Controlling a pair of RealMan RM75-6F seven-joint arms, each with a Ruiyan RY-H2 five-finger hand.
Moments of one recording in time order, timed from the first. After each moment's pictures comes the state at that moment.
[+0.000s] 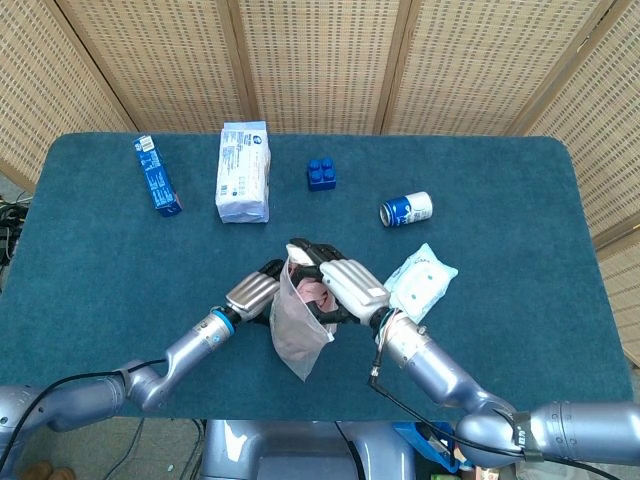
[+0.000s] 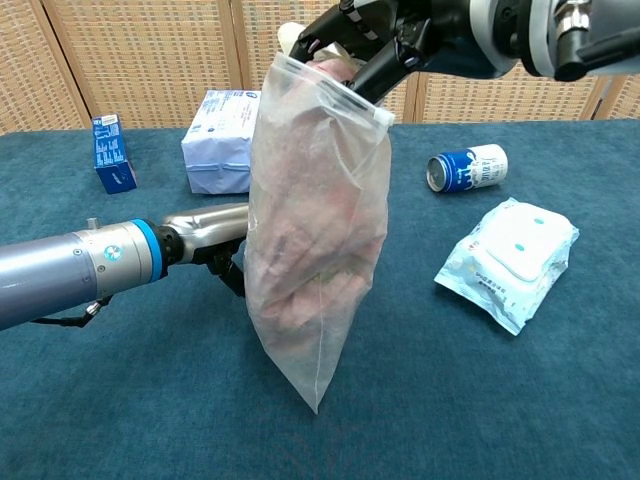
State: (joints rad) left arm -0.87 -1.74 -0.09 -1.14 1.40 0.79 -0.17; right arm 0.98 -1.21 0.32 -2.08 -0.76 0.91 -0.07
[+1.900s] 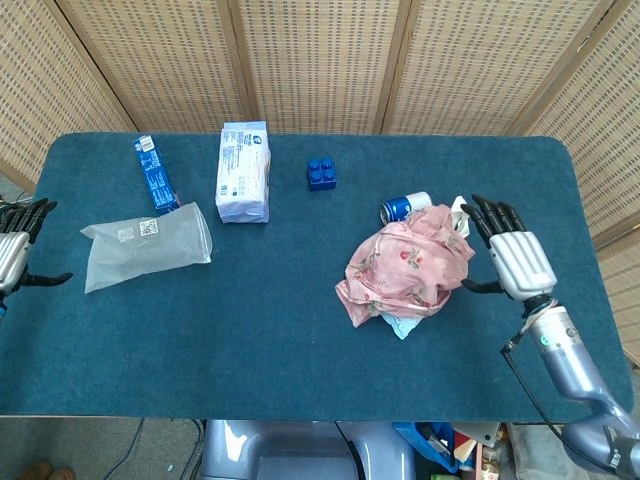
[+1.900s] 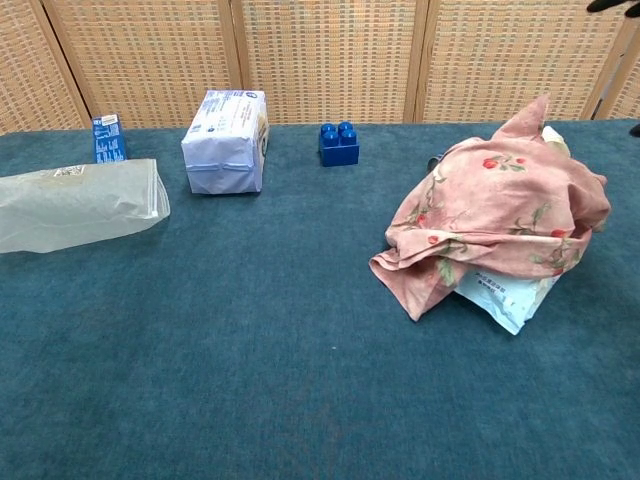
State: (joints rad) left arm -0.45 -1.18 -0.05 -1.10 1.34 1.07 -0.49; right arm 0.55 -1.06 0.14 -1.70 -1.29 1.21 -0.01
